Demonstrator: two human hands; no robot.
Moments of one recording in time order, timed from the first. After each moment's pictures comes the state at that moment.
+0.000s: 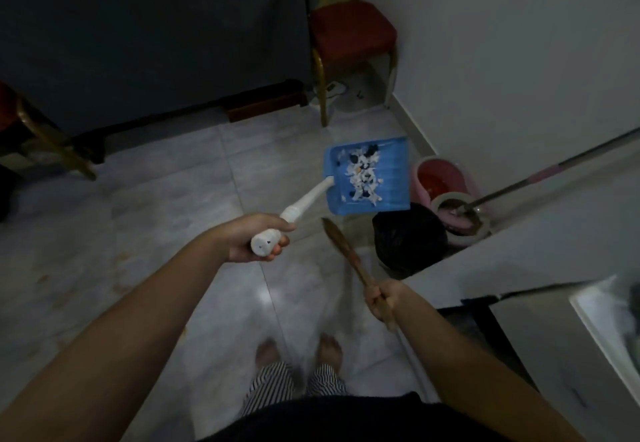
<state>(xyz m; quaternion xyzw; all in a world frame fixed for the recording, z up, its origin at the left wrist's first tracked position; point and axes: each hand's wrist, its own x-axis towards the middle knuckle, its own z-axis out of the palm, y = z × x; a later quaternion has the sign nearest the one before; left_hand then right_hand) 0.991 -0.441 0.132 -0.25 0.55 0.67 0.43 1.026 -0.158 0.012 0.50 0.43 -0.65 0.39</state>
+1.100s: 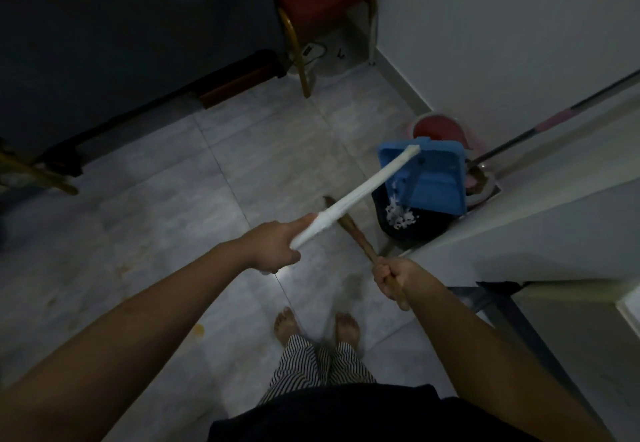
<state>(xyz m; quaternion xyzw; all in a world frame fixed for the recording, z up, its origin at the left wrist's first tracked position) 0.947 -0.419 0.086 0.13 0.89 0.16 0.40 0.988 -0.153 -0.013 0.55 0.31 -0.69 0.37</state>
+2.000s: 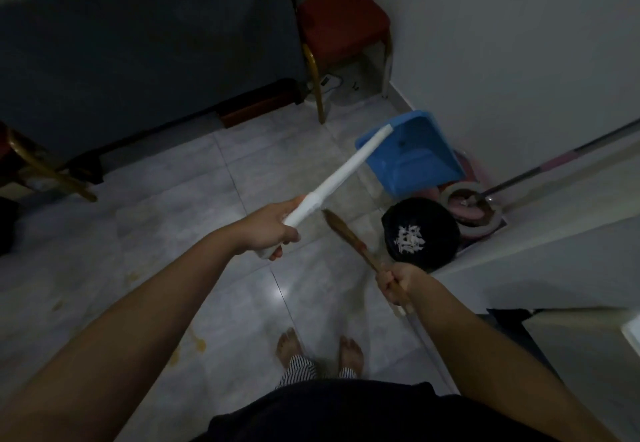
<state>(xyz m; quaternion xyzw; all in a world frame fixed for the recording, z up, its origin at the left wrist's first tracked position) 0.923 -0.457 0.133 -0.05 0.82 0.43 0.38 0.963 -0.176 0.014 0.51 0.37 -0.67 0.40</state>
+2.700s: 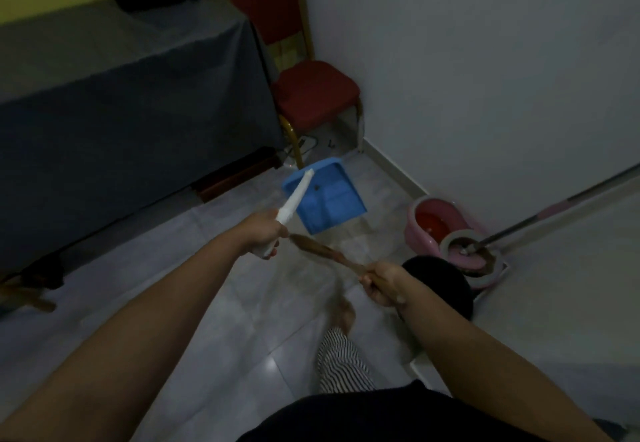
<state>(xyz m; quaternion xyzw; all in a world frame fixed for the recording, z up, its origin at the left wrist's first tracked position) 0.705 -0.512 0.131 -0.13 0.82 0.44 0.34 0.786 -0.271 0.056 0.46 0.48 -0.69 0.29</state>
